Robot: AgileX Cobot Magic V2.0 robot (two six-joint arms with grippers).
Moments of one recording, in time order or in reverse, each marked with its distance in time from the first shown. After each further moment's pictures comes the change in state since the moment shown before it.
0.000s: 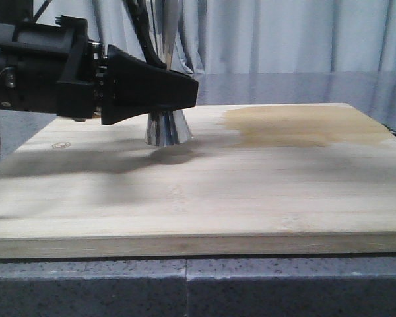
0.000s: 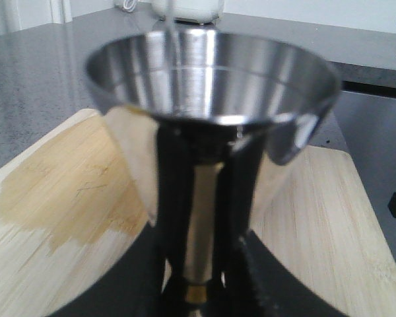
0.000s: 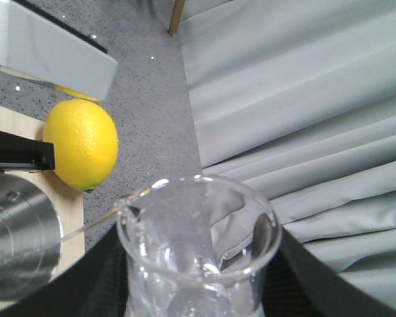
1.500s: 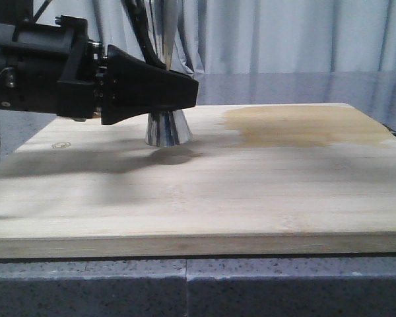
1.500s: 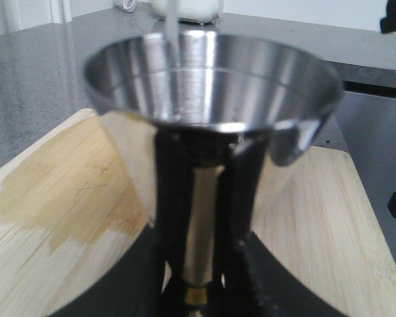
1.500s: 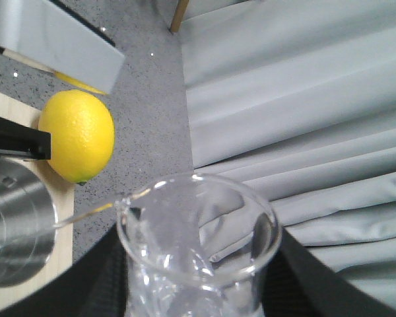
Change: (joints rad) left arm 0.000 0.000 0.000 0.000 0.000 0.000; right arm 0.000 0.000 0.000 -0.076 0.000 0.000
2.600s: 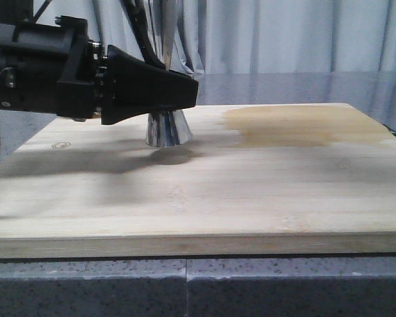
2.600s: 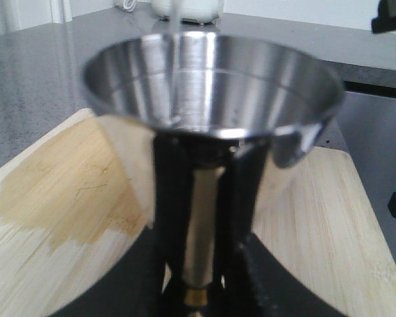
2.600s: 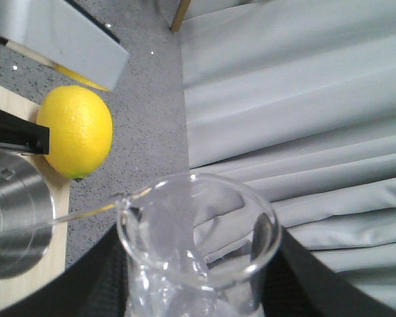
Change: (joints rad) left arm 0.000 0.000 0.000 0.000 0.000 0.000; right arm 0.000 0.000 0.000 -0.039 -0.002 0.000
